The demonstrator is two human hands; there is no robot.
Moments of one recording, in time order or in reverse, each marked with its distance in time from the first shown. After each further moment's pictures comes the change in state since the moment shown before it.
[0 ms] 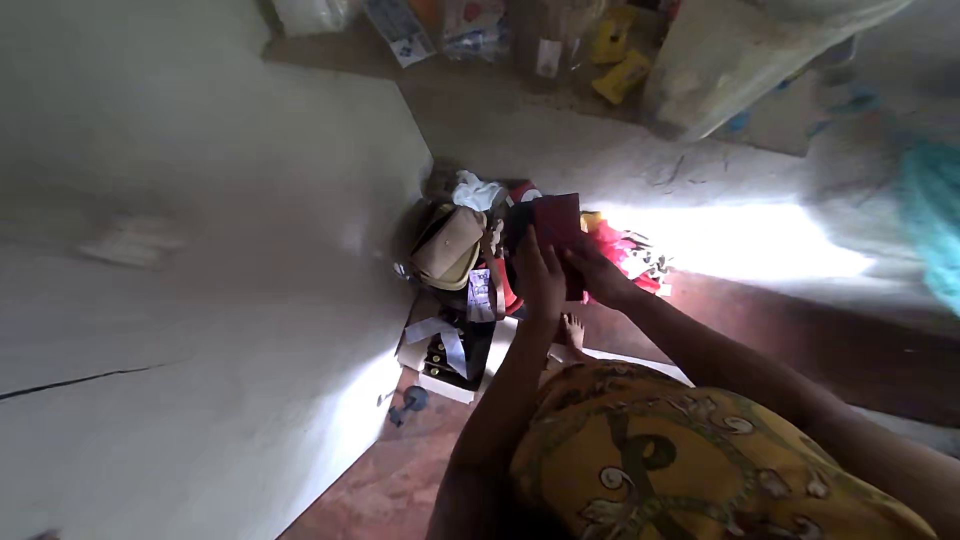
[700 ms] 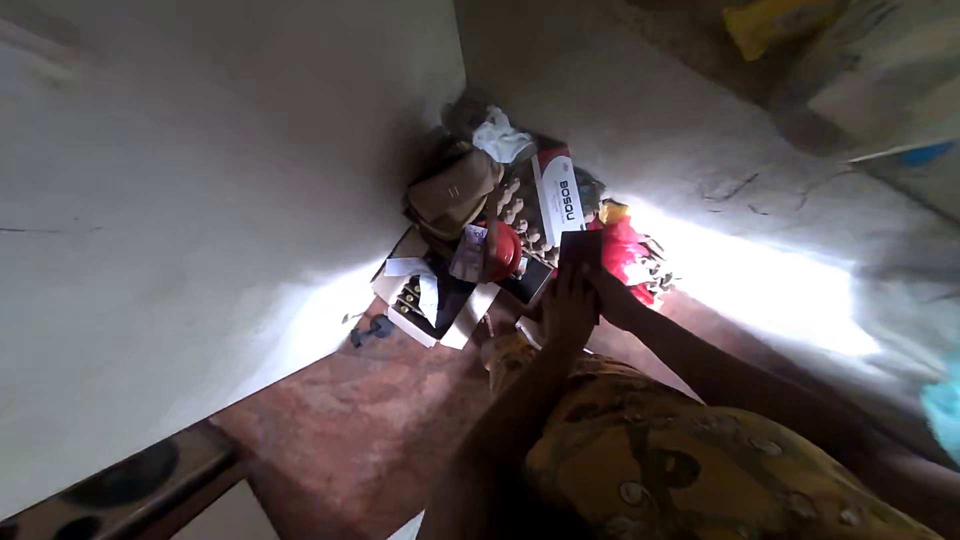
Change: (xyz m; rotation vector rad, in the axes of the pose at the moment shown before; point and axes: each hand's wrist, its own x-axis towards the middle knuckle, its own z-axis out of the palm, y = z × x) left_hand -0.057 -0.046 0.129 0.325 -0.183 -0.119; right_hand 0.019 0.081 -0.056 -0.080 -0.168 0.352
